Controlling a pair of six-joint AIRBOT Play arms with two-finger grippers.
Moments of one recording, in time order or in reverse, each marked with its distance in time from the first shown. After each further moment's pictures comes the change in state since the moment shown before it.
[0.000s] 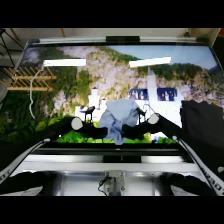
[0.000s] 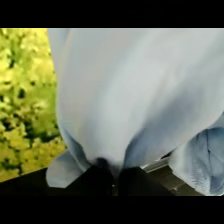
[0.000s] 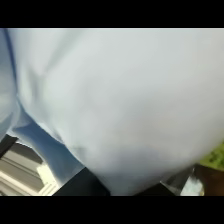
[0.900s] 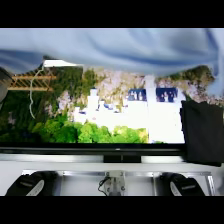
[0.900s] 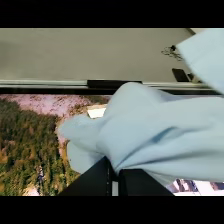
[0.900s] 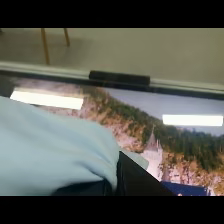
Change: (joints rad) left arm 0.476 0.694 0.860 0.475 -0.479 0.100; right arm -0.255 0.803 0.793 -0.768 0.268 -0.020
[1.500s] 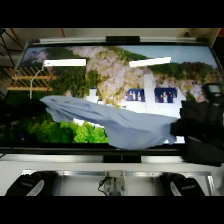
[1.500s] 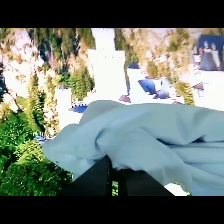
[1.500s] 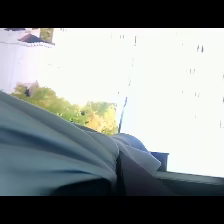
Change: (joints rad) left arm -0.006 0.018 -0.747 -0.083 0.155 -0.031; right arm -0.005 0.010 -0.642 0.041 0.171 0.121
